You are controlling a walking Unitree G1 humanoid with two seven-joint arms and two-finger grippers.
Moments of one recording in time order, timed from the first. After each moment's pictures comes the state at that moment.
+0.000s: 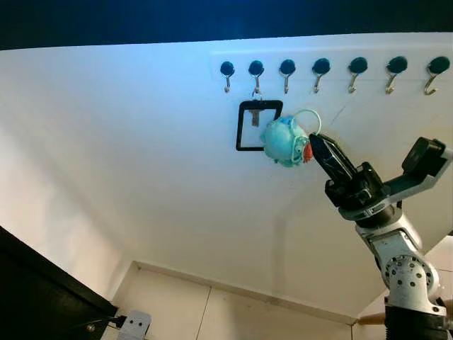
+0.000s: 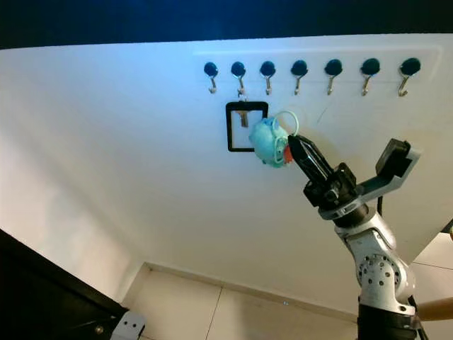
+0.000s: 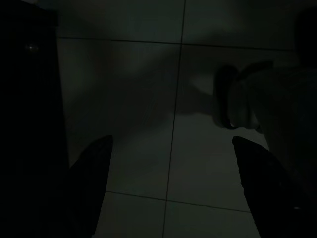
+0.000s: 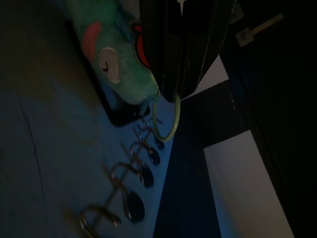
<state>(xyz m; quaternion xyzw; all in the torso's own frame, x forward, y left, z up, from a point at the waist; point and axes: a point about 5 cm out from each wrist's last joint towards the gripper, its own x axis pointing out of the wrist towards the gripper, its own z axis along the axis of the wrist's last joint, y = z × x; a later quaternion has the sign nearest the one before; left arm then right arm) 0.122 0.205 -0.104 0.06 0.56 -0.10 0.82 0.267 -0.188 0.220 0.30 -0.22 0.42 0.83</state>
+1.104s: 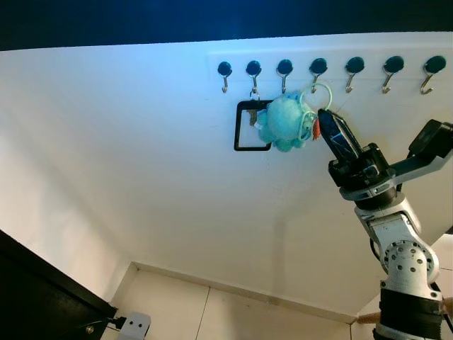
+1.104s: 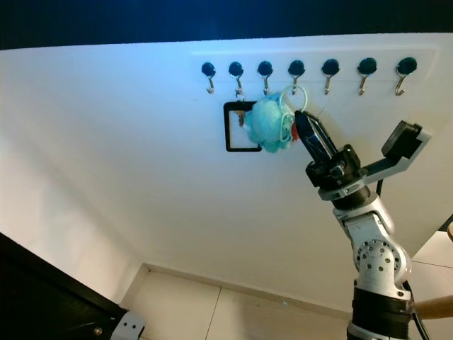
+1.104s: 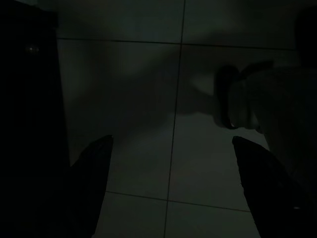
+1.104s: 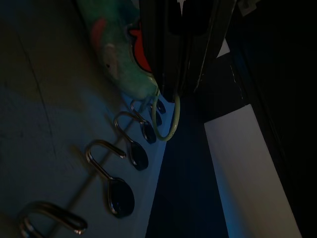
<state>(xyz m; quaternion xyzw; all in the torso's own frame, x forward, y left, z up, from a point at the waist) 0.122 0.206 -0.104 0.06 0.56 -0.10 0.82 0.276 -0.186 0.239 0.33 -0.24 0.40 0.82</state>
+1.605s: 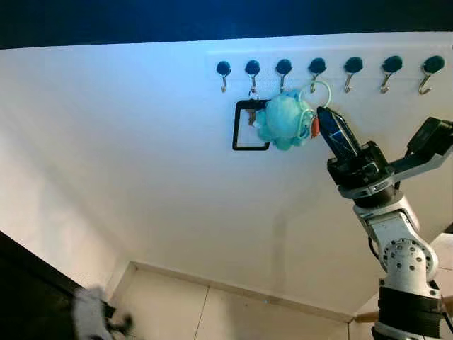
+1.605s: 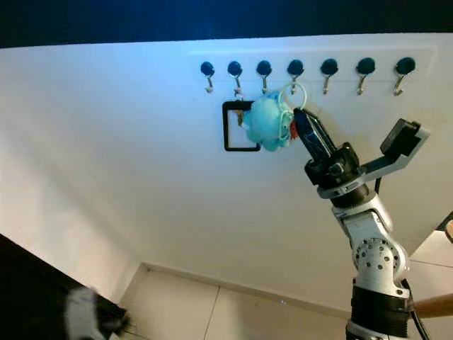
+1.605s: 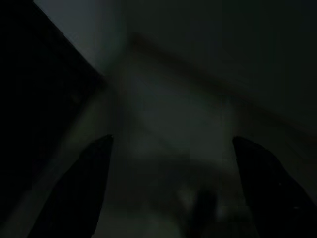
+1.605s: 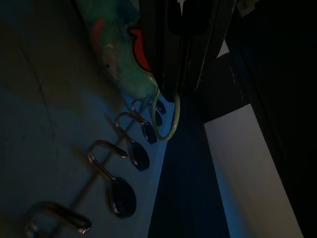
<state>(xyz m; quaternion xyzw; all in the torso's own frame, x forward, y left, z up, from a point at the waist) 0.172 0.280 -0.059 -0.13 0.35 0.10 0.92 0.276 -0.185 0.239 0.34 -0.24 0.40 0.82</state>
